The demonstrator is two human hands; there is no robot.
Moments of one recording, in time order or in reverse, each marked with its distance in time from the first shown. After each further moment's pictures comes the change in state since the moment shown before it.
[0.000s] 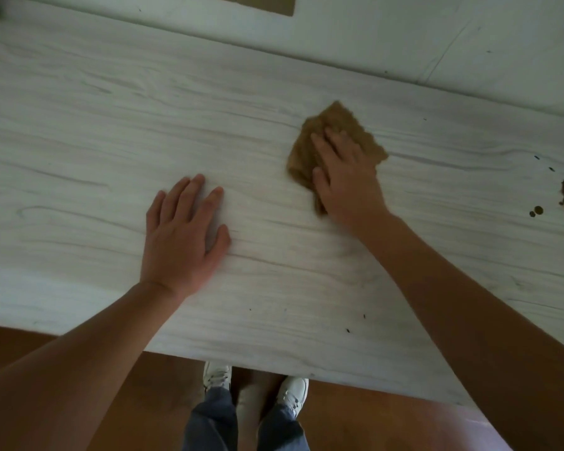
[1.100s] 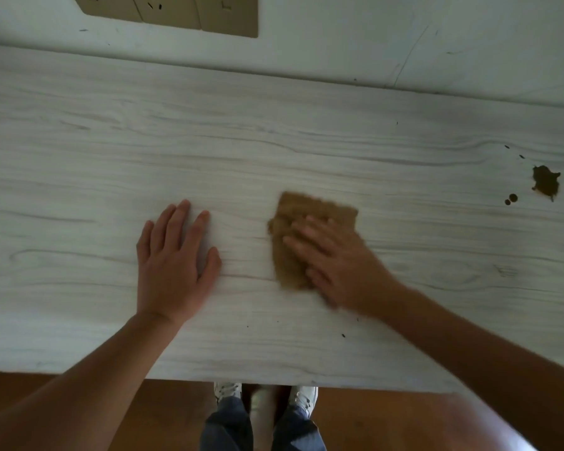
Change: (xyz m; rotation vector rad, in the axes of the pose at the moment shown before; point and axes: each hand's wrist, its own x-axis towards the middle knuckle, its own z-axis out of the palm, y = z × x) left_hand 0.001 0.003 -0.004 0.013 -0.041 -0.018; right_hand -0.106 0.009 -0.004 -0.060 -0.147 -0.407
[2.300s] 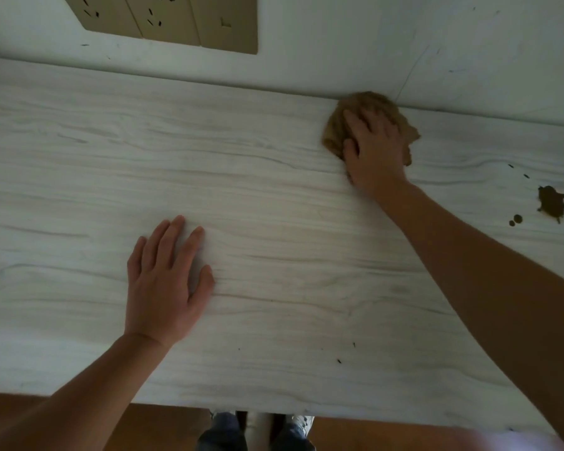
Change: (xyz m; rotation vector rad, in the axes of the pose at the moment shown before) left_hand 0.000 -0.002 0.001 0.005 -0.007 0.009; right_hand 0.123 0.138 -0.046 -0.022 0.234 0.605
